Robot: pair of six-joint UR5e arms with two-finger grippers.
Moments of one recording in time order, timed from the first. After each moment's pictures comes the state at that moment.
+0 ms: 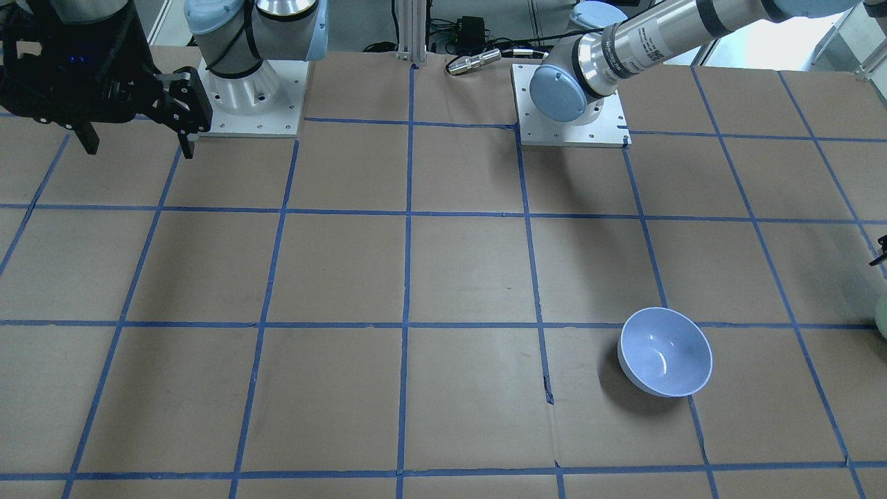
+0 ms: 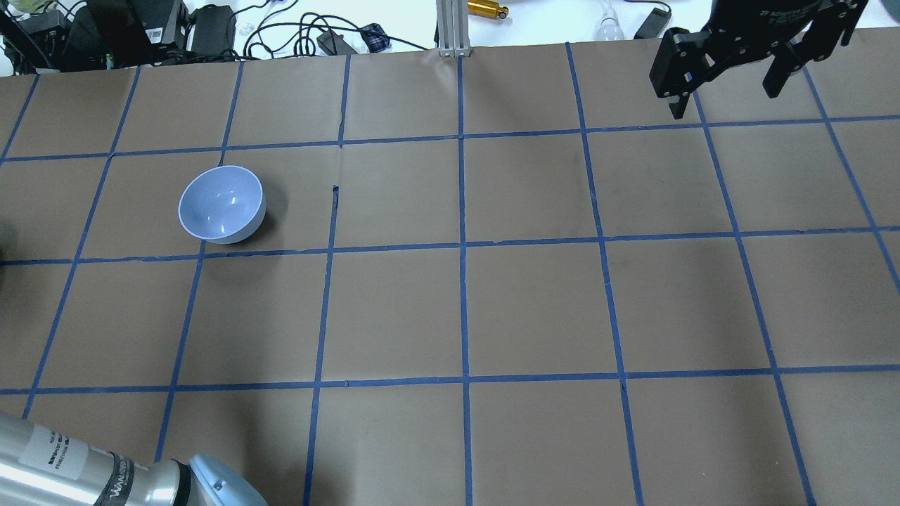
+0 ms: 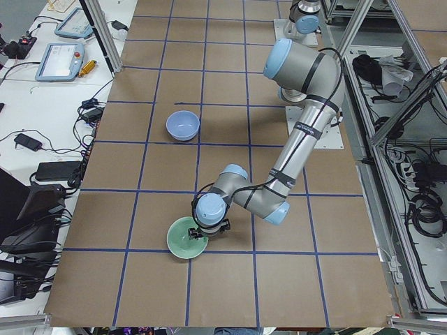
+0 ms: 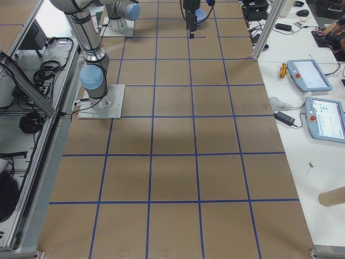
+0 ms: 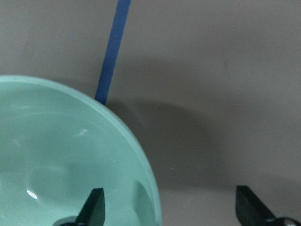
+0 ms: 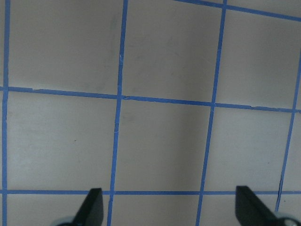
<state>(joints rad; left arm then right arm) -0.55 -2.23 -1.42 -1.03 1.54 2.31 1.59 -1.53 1.37 -1.44 -1.73 -0.09</state>
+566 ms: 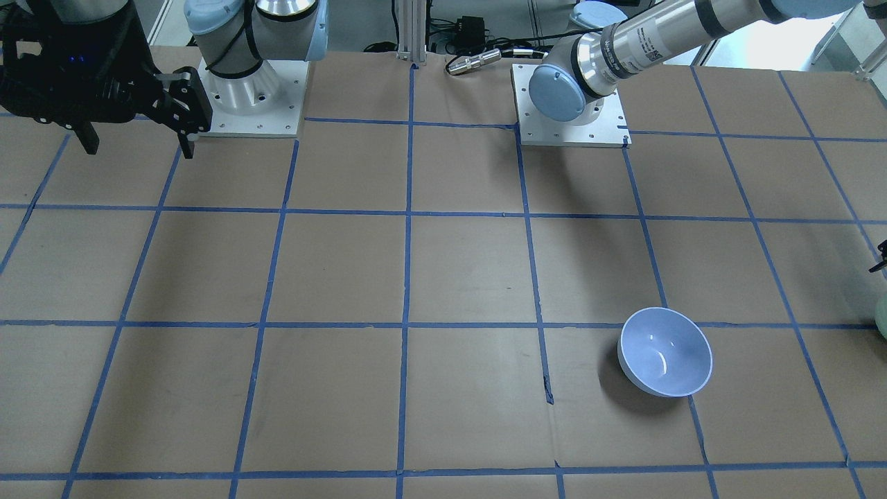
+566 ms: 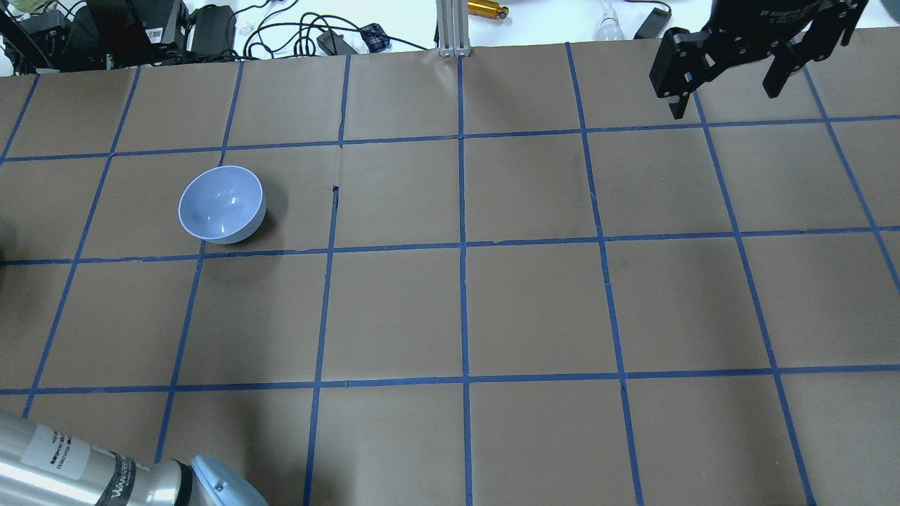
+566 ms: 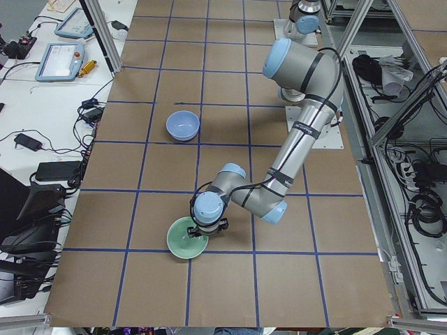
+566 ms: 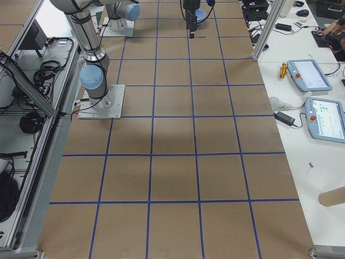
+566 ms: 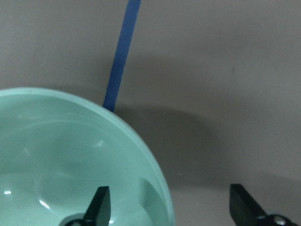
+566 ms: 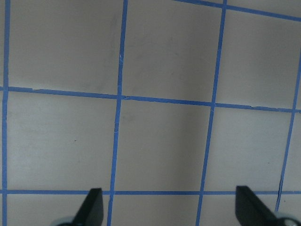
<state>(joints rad) -0.56 -2.24 -1.42 -1.03 1.54 2.31 1.59 -1.53 1.37 -1.45 -1.73 -0.09</state>
